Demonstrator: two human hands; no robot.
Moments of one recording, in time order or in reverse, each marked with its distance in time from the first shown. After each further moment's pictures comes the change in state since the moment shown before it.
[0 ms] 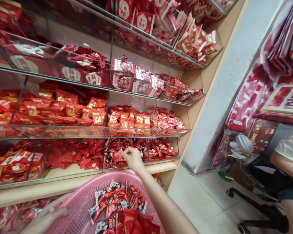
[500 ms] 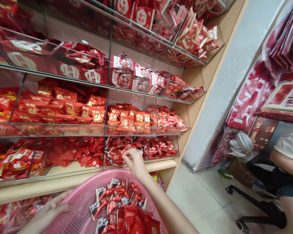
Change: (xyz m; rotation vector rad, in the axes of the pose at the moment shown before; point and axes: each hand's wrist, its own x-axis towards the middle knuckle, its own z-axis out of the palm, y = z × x) left_hand -0.007 0.007 0.013 -0.048 0.123 0.008; right_hand -0.029 0.003 -0.008 0.124 -0.061 -0.110
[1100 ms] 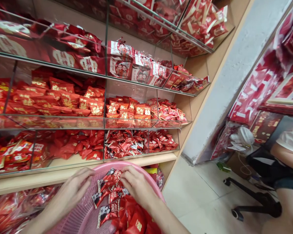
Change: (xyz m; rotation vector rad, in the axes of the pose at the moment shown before) left_hand -0.001 0.043 0.040 0.780 -0.070 0.696; right_hand -0.080 0.000 -0.003 -0.334 -0.193 -0.357
